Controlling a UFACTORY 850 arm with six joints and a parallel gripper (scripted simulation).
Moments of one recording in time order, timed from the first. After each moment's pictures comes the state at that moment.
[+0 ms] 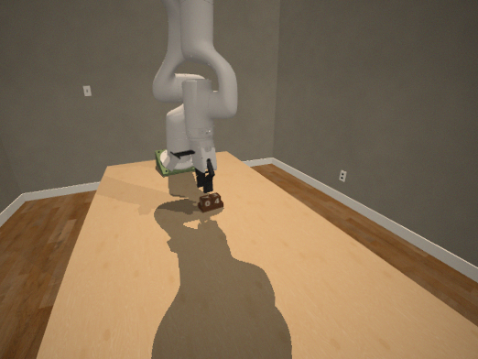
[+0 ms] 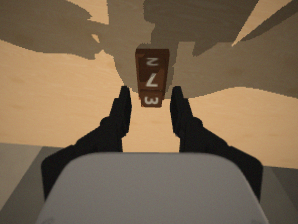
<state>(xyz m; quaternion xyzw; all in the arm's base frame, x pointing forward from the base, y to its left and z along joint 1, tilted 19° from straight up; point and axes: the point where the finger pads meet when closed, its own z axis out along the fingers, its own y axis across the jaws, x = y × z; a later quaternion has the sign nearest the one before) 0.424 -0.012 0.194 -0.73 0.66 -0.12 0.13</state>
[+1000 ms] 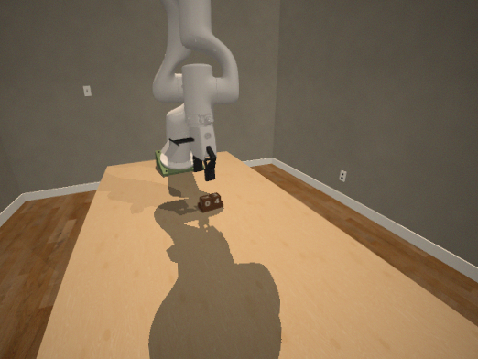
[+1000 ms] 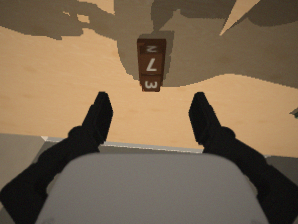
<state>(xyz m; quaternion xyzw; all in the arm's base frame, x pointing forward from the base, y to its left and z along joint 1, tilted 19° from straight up) 0.412 -0.013 0.231 -0.73 0.66 -0.11 0.13</state>
